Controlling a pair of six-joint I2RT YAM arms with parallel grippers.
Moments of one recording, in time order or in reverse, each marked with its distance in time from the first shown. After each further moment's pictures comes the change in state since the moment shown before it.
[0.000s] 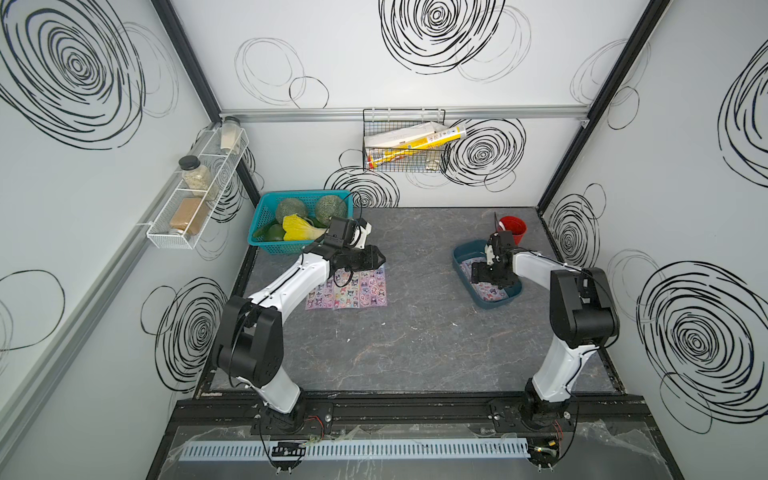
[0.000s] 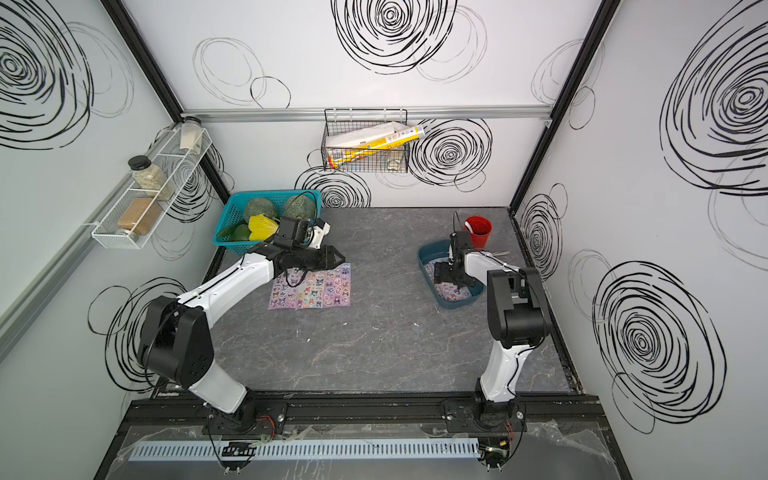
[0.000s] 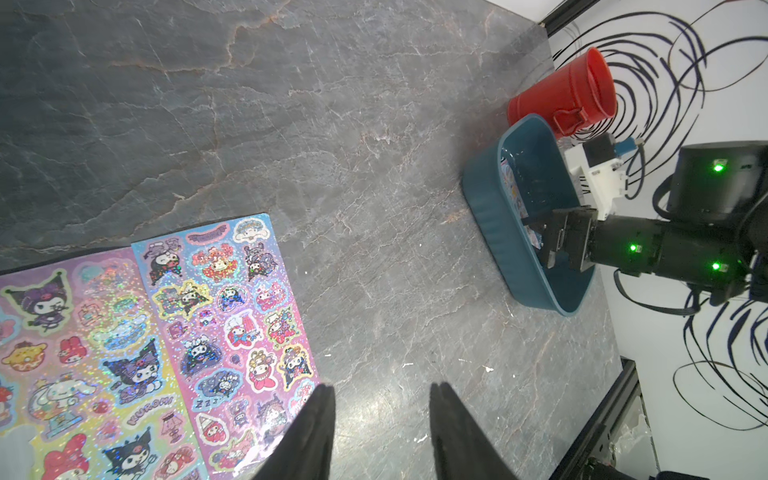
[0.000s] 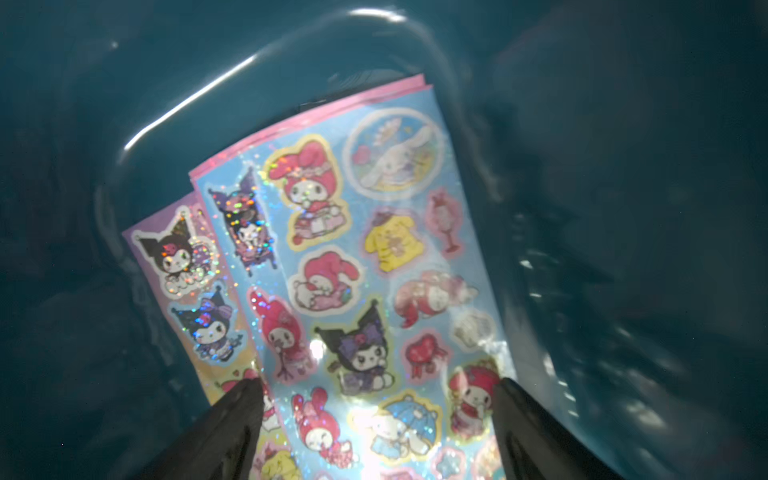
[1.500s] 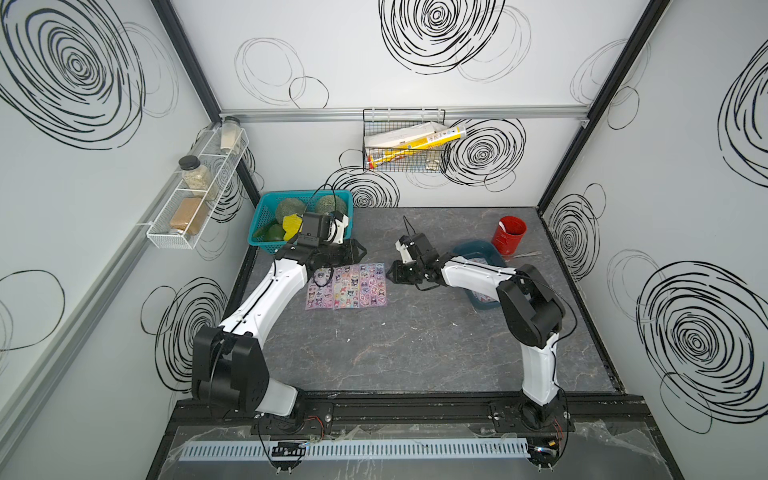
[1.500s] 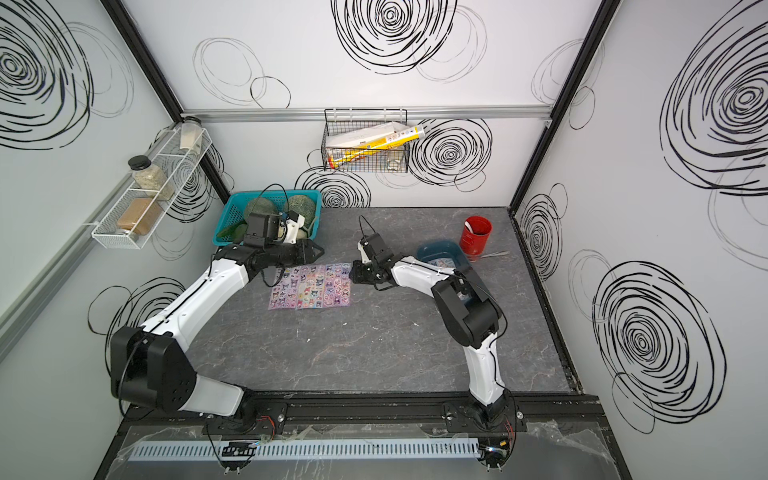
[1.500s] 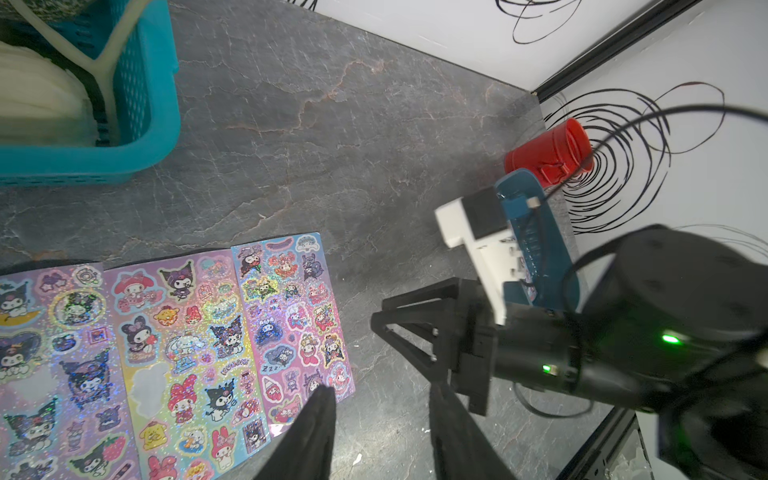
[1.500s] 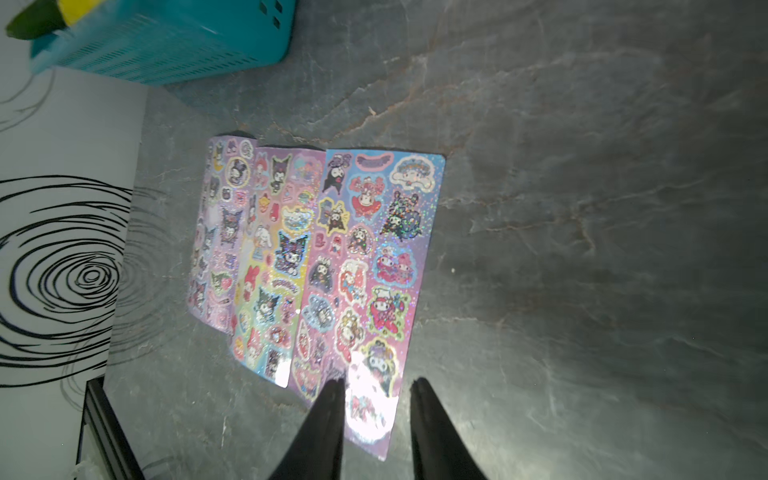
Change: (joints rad) left arm 0.116 -0.164 -0.026 -0.070 0.000 0.018; right arm 0.549 0.093 0.213 0.253 -0.256 0.420
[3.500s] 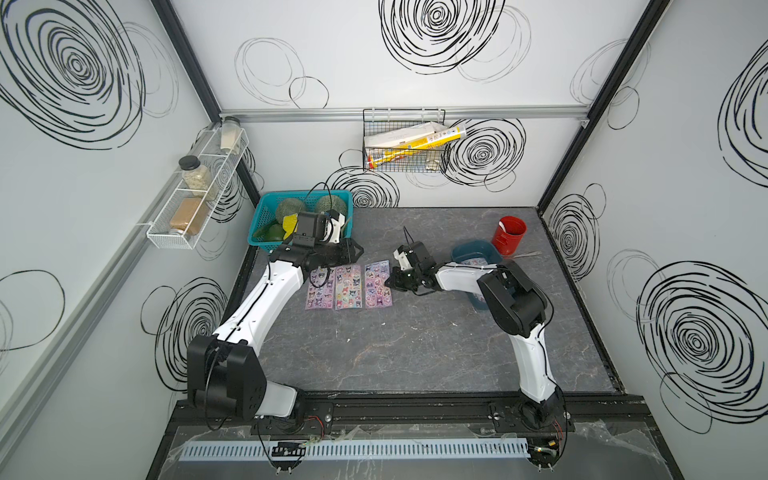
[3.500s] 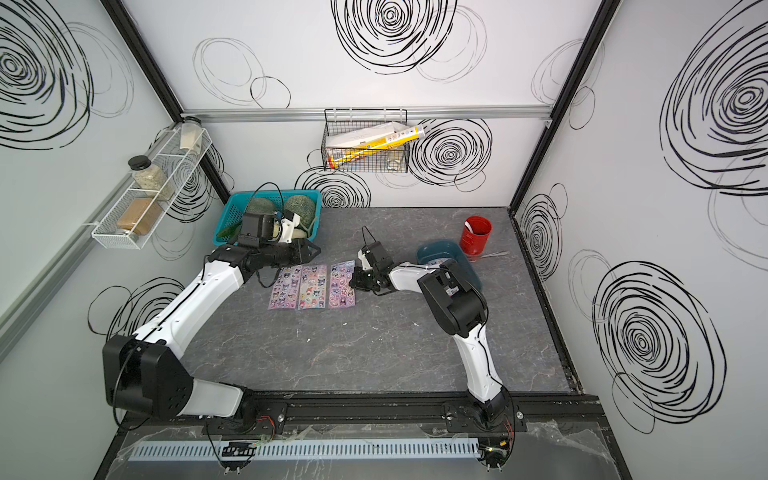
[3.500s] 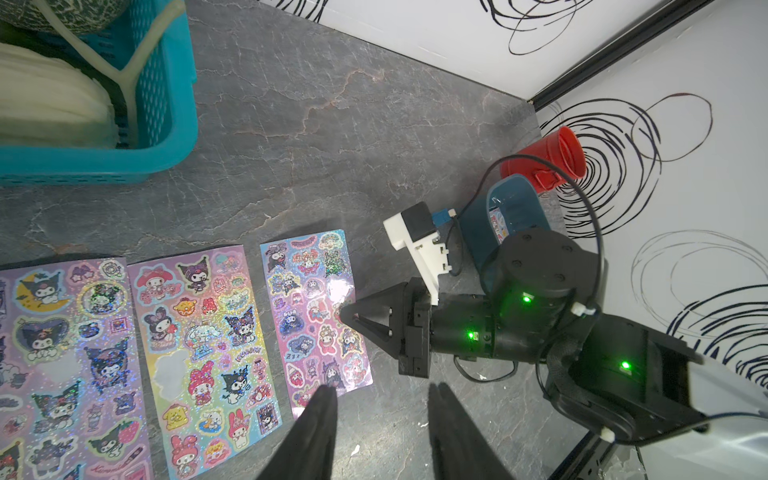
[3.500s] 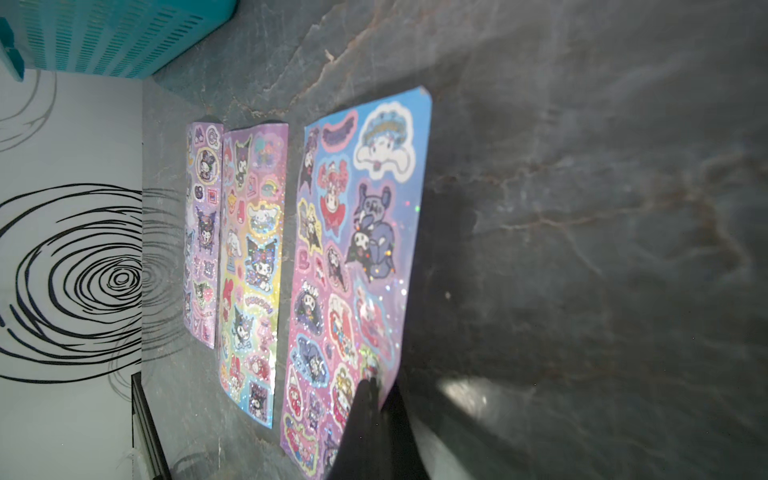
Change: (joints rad) left arm 0.026 -0.050 0.006 -0.036 0.001 -0.004; right arm -0.008 0.208 0.014 0.181 -0.152 0.108
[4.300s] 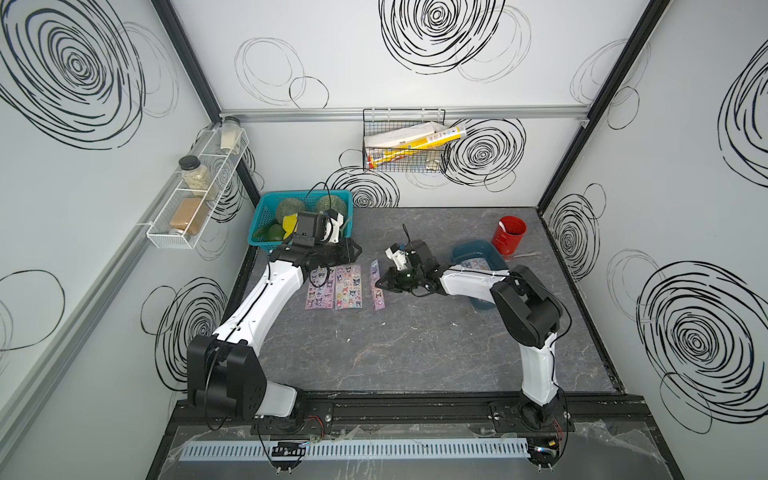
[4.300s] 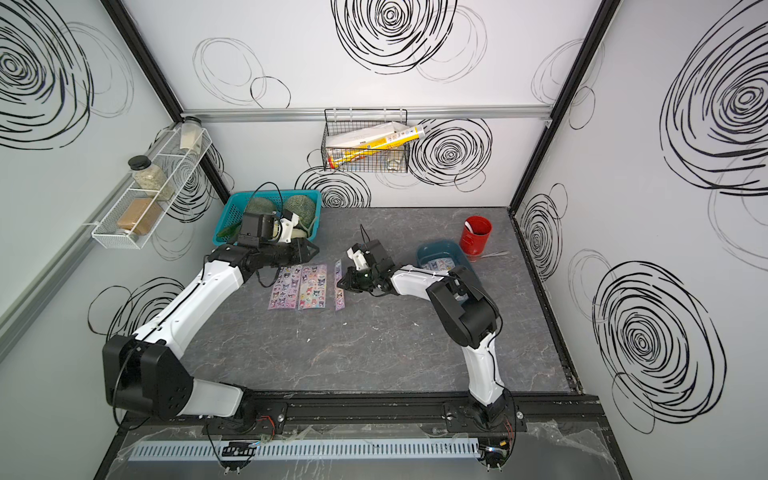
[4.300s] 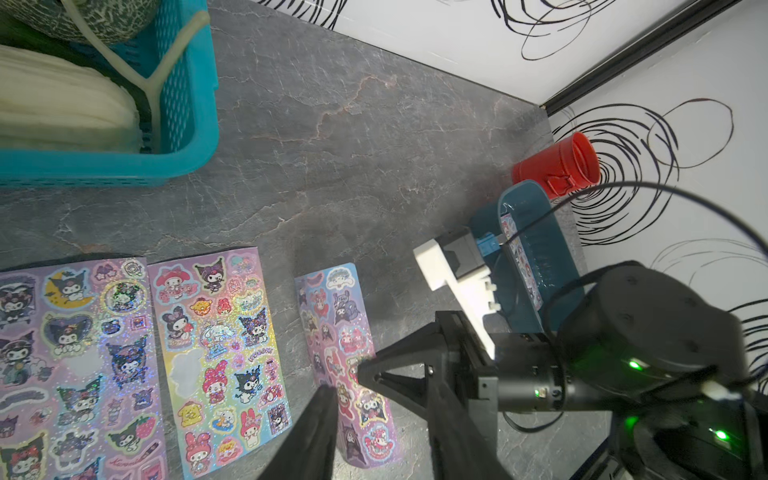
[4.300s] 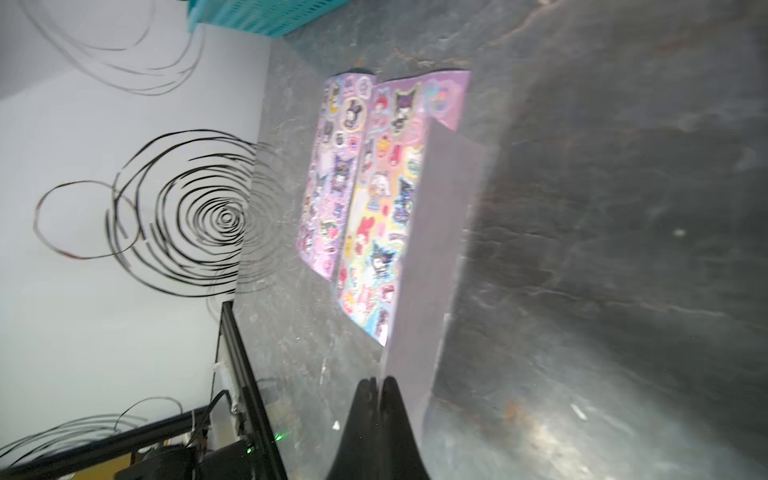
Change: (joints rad) left arm 0.000 0.000 0.002 -0.004 -0.034 0.000; right arm 0.027 -0.132 -0.111 0.085 -0.143 0.027
